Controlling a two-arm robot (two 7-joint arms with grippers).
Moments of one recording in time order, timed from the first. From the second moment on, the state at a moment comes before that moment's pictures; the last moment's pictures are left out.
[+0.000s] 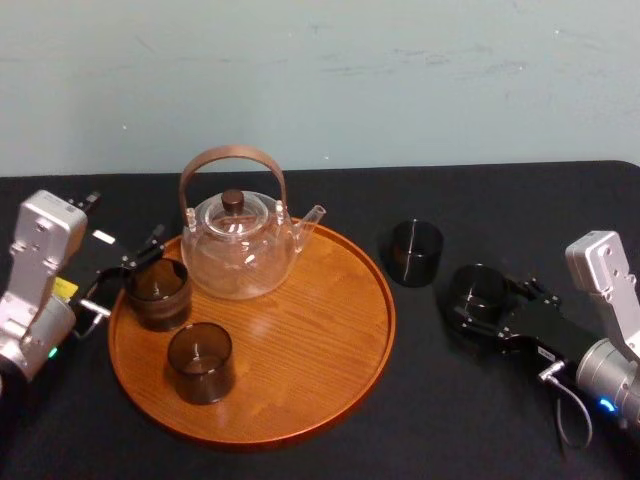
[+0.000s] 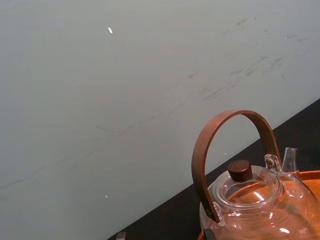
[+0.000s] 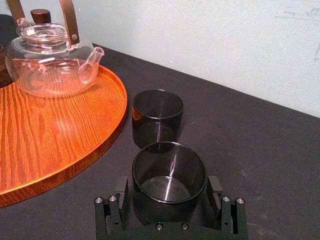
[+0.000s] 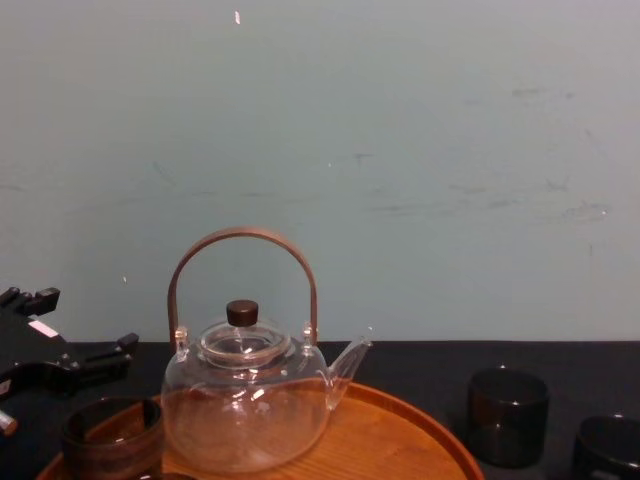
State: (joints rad) left arm -0.20 0.60 0.45 -1.41 -0.25 -0.12 0.03; right arm 0.04 0.53 -0.29 -1.48 0.33 0.07 0.31
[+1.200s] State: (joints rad) left arm -0.20 0.60 0.45 -1.41 -0.25 -0.12 0.03; right arm 0.14 0.45 -0.27 -1.33 0.28 0.06 0.41
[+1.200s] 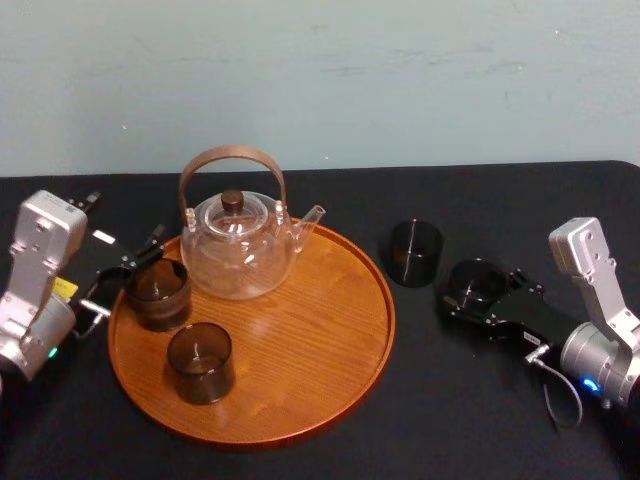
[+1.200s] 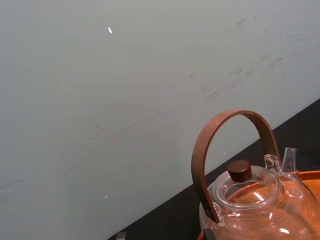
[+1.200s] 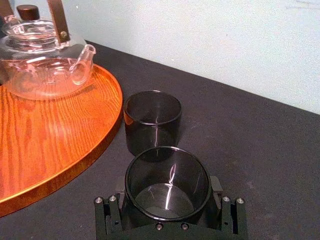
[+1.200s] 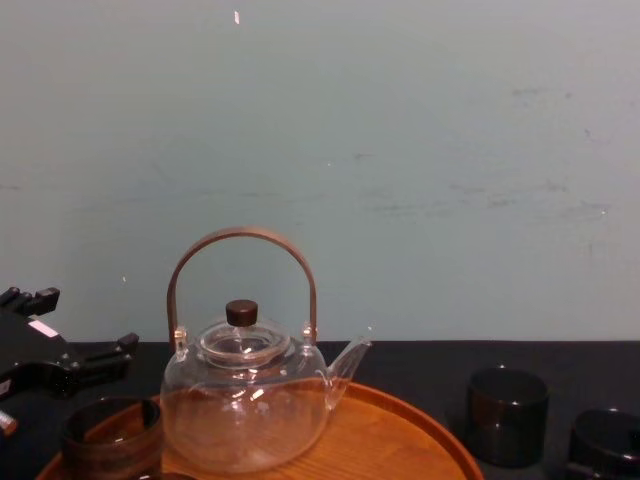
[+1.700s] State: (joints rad) left arm -0.20 0.60 0.45 -1.41 -0.25 -0.12 0.03; right arm 0.15 0.45 -0.27 -1.32 0.28 0.06 0.41
